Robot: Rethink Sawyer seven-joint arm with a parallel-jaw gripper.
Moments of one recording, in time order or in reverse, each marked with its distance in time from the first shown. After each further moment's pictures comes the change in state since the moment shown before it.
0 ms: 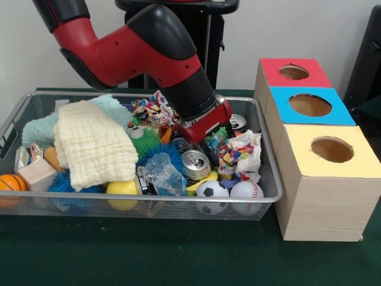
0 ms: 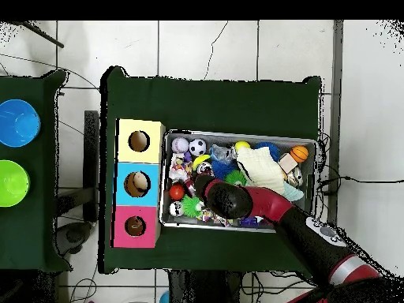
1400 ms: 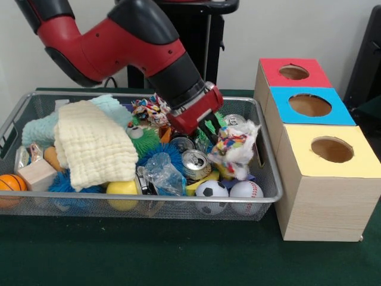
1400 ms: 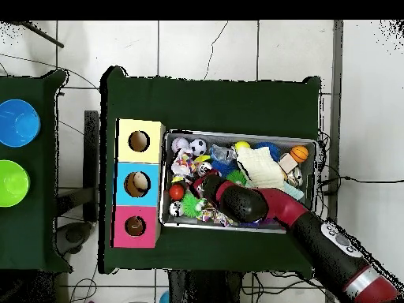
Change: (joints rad) arm -0.165 0.024 0.158 0.045 -0.091 0.066 0.000
